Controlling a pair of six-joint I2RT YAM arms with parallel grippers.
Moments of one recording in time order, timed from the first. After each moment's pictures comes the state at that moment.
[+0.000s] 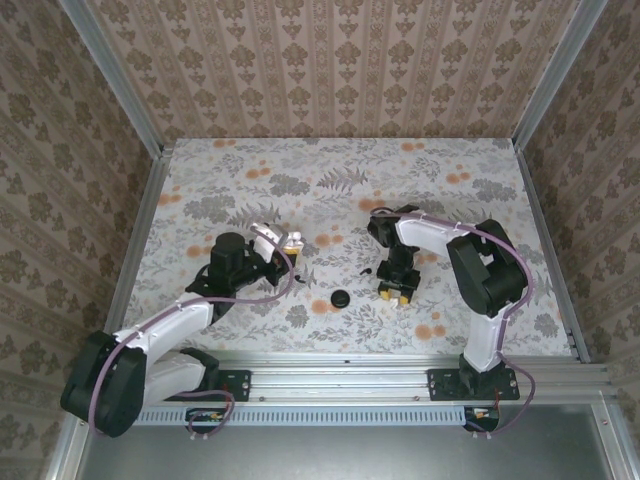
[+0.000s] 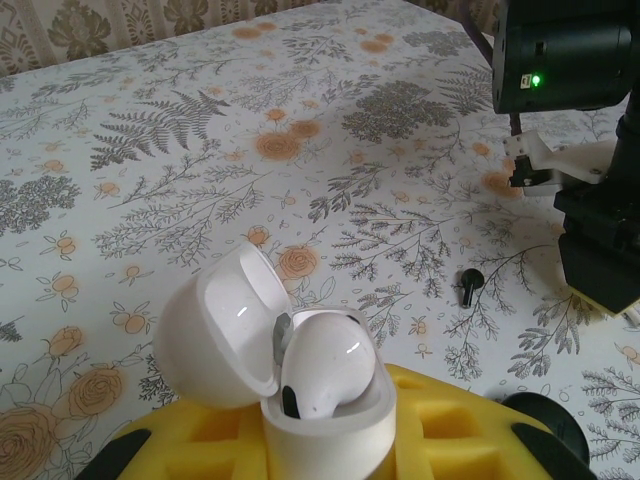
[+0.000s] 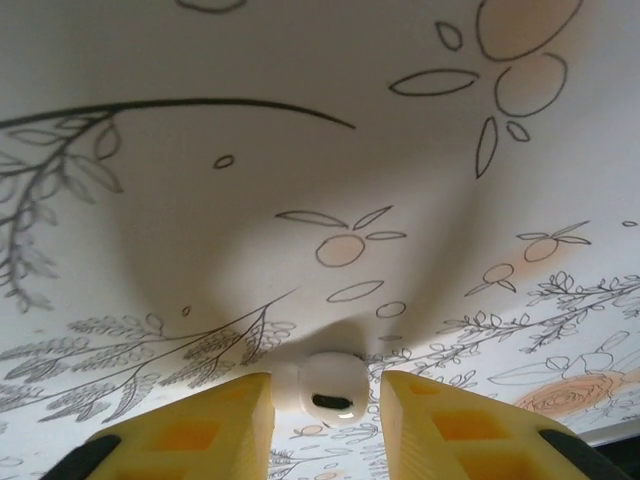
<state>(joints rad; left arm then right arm) -0.50 1.10 0.42 0.30 0.41 0.05 0.47 1.89 1.17 -1.14 -0.16 0.89</state>
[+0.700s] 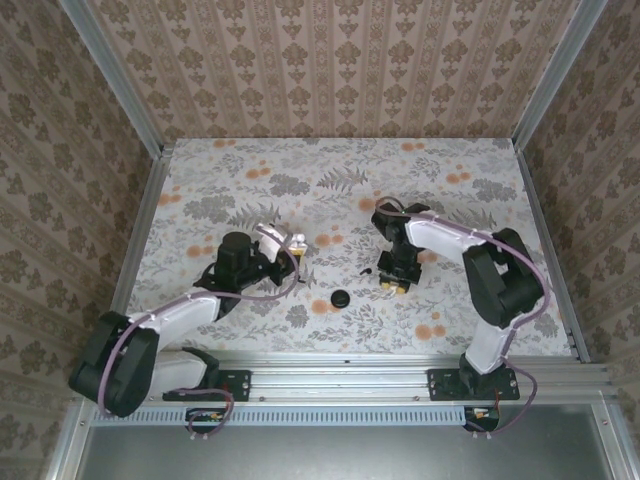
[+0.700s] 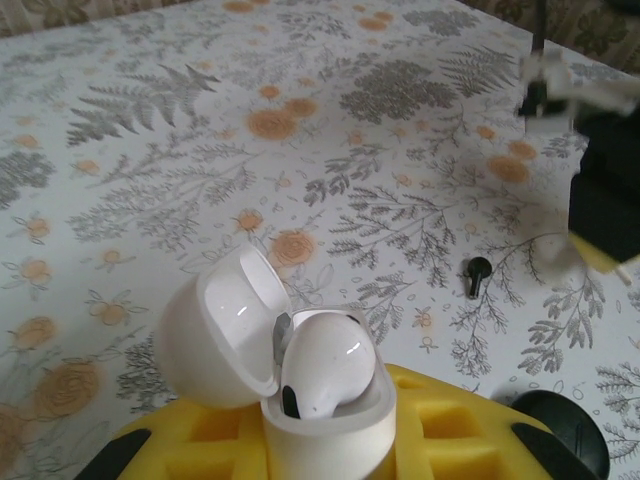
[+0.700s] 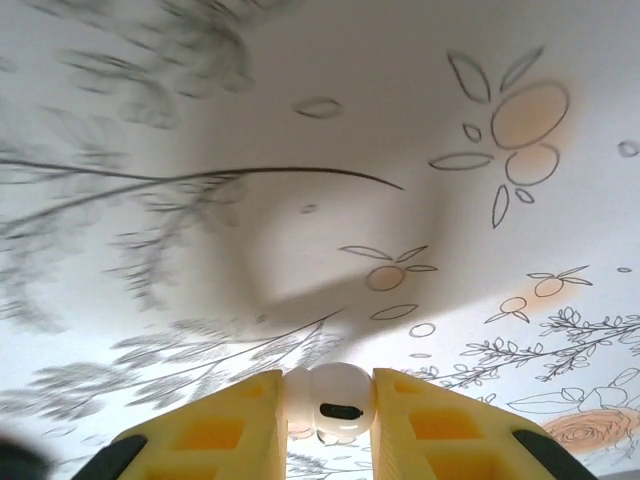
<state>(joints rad) -0.52 1.23 0.41 0.40 0.42 0.03 0.47 1.76 1.16 -1.03 -0.13 0.87</state>
